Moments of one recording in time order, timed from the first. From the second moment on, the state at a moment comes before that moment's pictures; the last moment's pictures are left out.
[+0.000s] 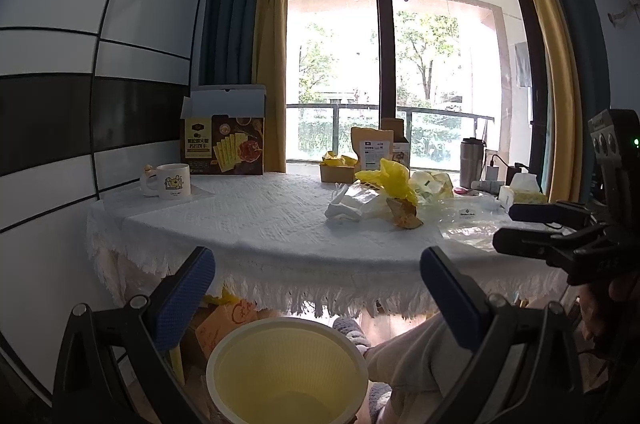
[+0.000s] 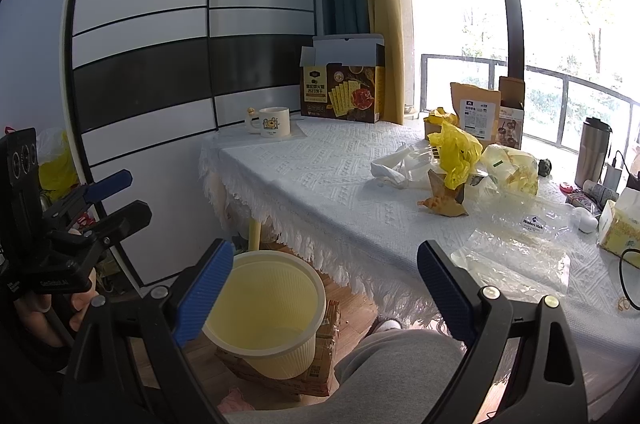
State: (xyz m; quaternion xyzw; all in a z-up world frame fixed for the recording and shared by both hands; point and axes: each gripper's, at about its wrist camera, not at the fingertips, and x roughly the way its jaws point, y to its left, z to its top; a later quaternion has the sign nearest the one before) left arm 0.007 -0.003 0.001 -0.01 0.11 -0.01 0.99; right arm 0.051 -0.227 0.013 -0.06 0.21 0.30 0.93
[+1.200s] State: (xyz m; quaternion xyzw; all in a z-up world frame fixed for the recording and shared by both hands) left arm 0.231 -0.085 0.001 0.02 0.19 -0.10 0.98; right arm 0.193 -0.356 -0.025 -0.01 0.25 0.18 0.95
